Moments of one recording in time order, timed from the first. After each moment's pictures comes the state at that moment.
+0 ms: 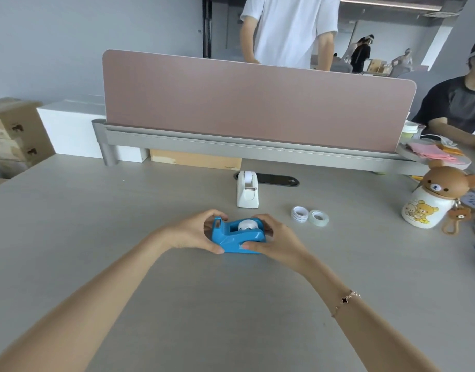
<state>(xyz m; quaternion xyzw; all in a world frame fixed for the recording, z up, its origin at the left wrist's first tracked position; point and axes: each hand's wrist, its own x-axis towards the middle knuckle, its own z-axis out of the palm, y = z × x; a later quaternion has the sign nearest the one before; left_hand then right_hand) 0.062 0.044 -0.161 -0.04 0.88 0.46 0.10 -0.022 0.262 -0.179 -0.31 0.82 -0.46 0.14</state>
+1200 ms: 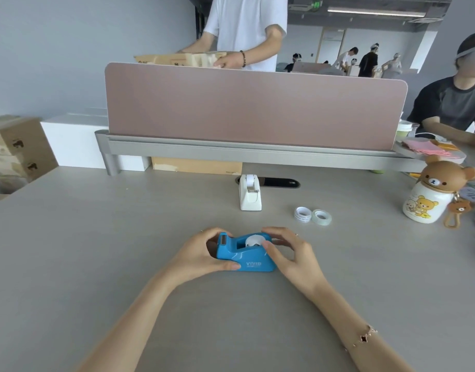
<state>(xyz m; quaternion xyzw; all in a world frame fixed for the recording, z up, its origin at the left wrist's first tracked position) 0.102 0.067 -0.187 -0.04 0.87 0.49 -0.07 0.032 0.284 -0.181 -0.30 0.79 -0.53 0.00</state>
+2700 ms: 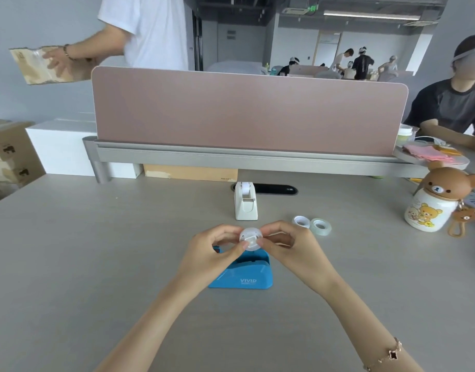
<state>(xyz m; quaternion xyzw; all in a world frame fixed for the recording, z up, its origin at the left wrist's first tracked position) 0.095 0.112 -0.145 -0.05 0.82 0.54 -0.20 0.021 0.278 -0.128 -0.27 0.76 -0.58 0.09</state>
